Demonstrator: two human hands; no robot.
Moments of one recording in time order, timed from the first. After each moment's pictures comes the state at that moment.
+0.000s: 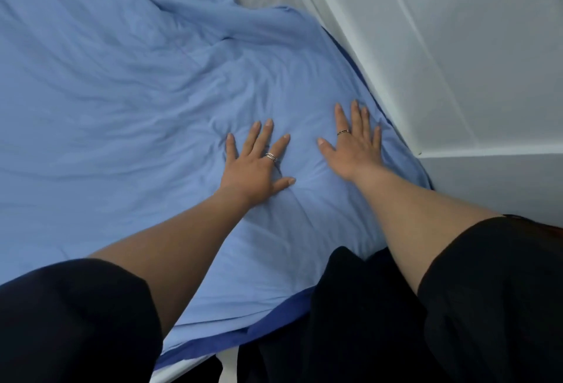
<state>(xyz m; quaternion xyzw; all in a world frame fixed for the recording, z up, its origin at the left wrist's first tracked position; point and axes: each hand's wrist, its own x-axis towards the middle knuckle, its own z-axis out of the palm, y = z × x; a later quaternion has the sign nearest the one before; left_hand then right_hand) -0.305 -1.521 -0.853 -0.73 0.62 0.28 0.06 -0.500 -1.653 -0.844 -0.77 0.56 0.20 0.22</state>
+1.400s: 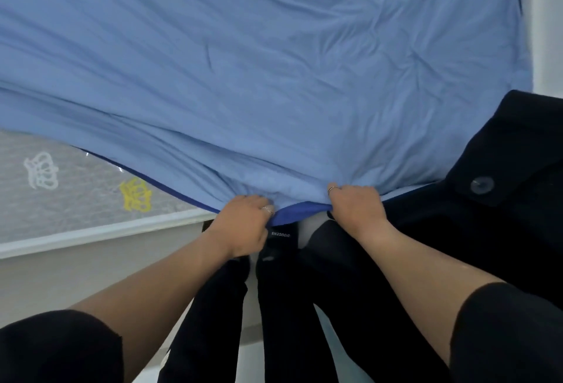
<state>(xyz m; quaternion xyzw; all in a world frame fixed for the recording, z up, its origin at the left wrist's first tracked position) -0.310 -1.071 -0.791 -0.69 0.63 0.35 -0.06 -0.477 -1.271 -0.781 -0.89 0.22 0.41 0.03</state>
